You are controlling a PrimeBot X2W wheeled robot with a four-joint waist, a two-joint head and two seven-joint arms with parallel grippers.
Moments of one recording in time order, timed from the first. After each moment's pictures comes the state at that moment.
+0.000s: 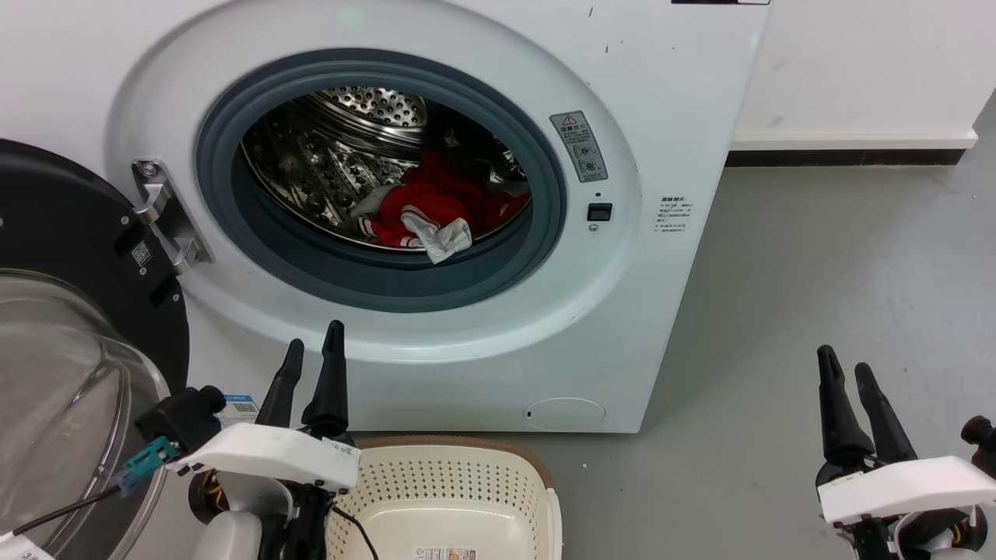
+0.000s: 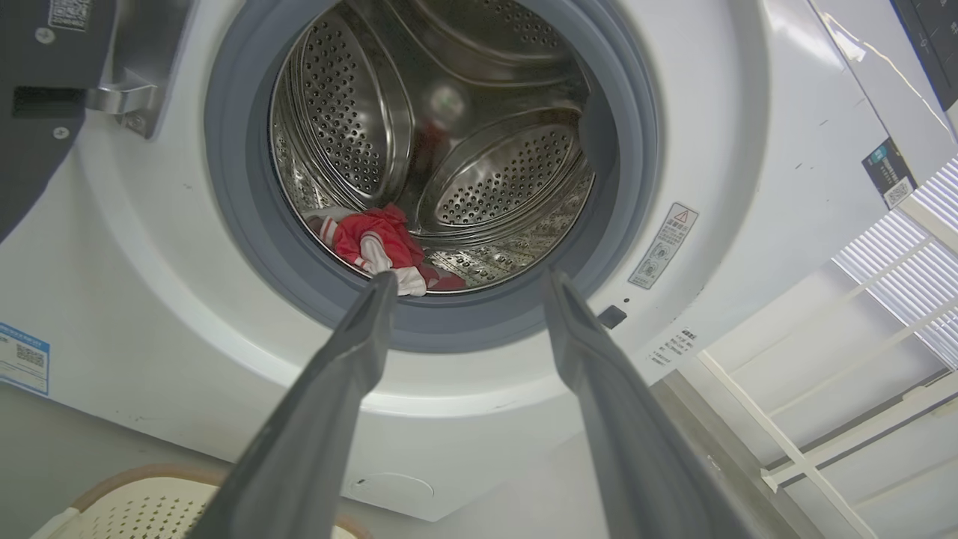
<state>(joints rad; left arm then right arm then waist) -0.15 0.05 -0.03 0.20 -0.74 -0.10 -0.09 -0.02 -0.05 -0.08 0.11 0.69 0.13 -0.07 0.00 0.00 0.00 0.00</state>
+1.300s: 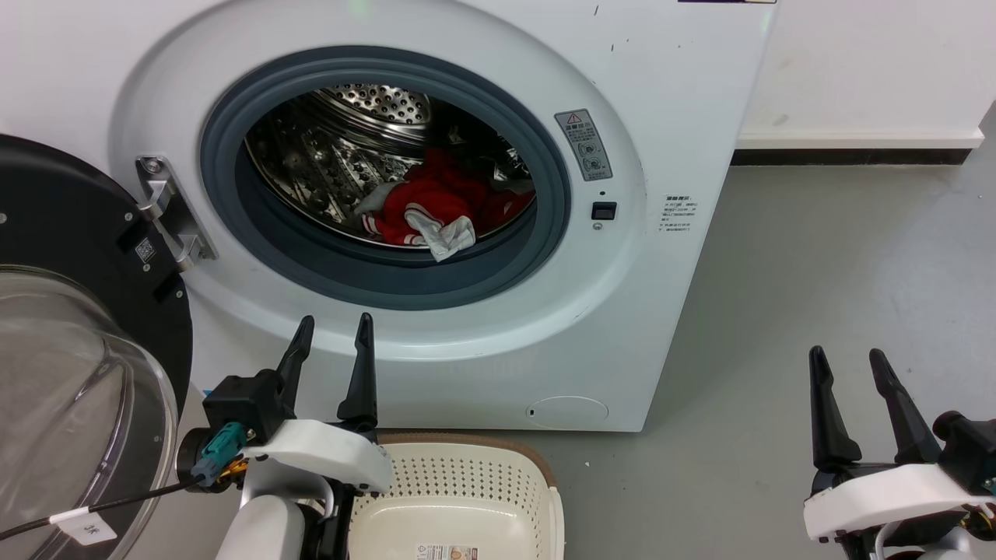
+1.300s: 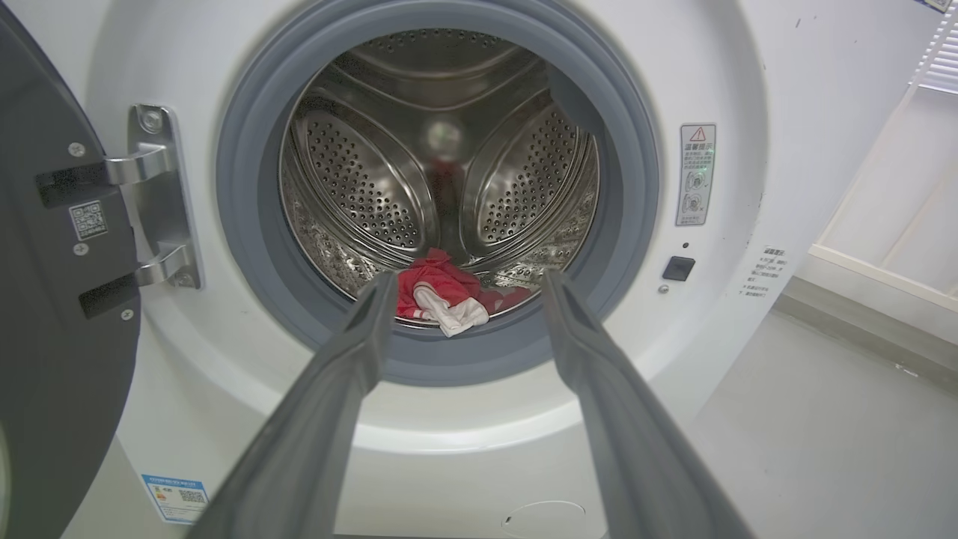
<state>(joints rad) -0.18 0.07 -0.10 0.23 -0.30 -0.05 -0.19 0.01 -0.05 -0.08 0.04 0.24 0.13 -0.13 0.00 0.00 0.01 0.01</state>
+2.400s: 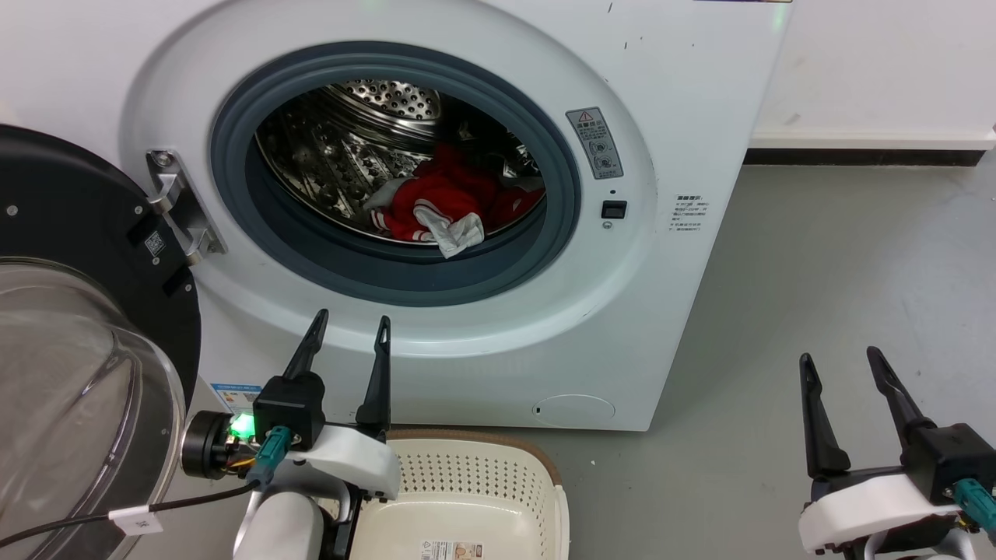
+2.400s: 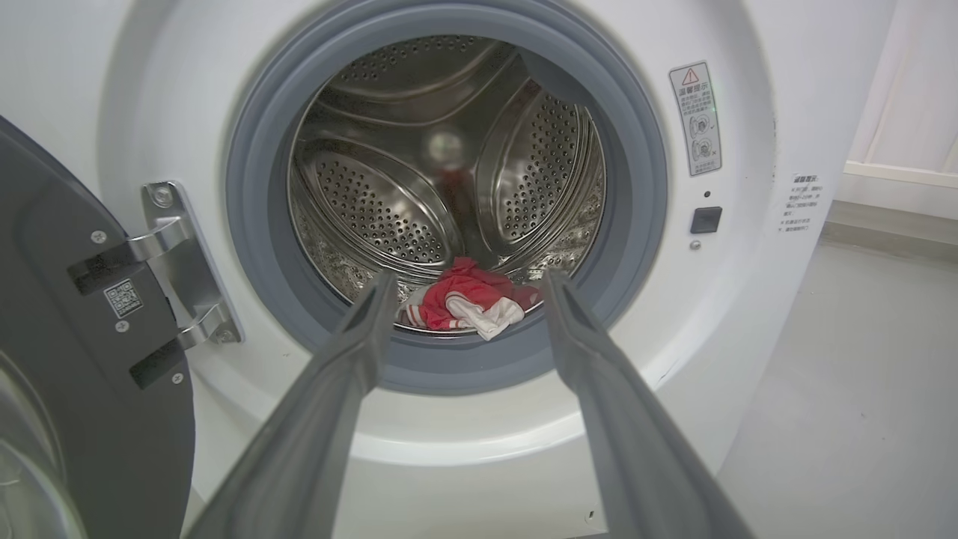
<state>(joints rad) -0.21 0.07 -0.12 0.29 -0.06 -0.03 -0.26 0.02 -0.05 -0.08 0.02 -0.01 0.13 -0.17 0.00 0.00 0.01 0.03</state>
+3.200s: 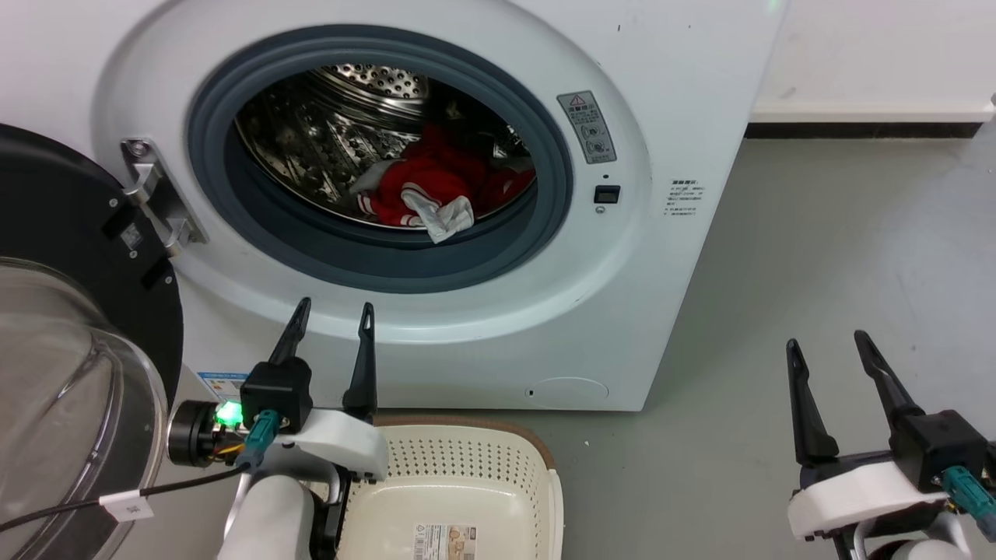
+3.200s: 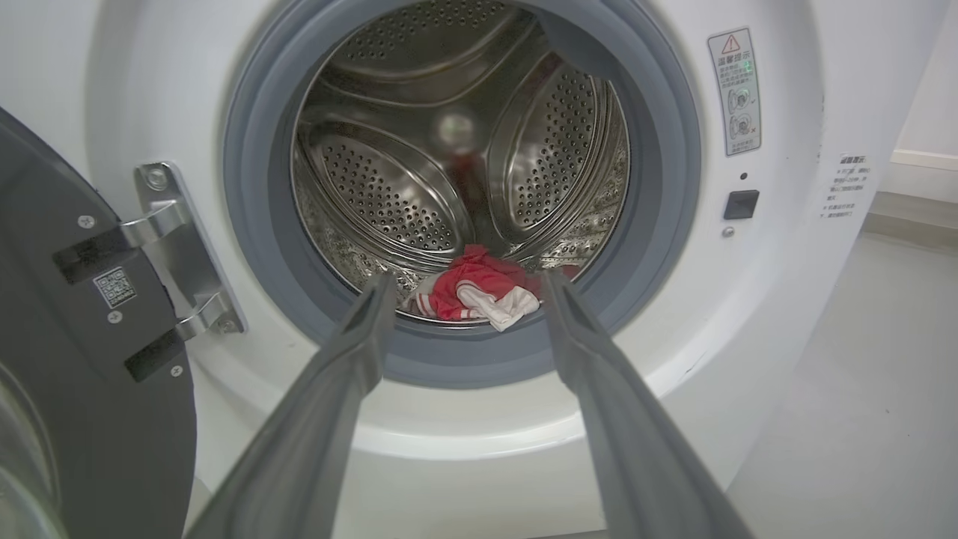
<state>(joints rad) -0.23 0.07 -0.09 0.32 -0.04 -0.02 -0.26 0.01 -0.05 -0.06 0.01 -0.04 0.13 -0.17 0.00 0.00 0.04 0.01</state>
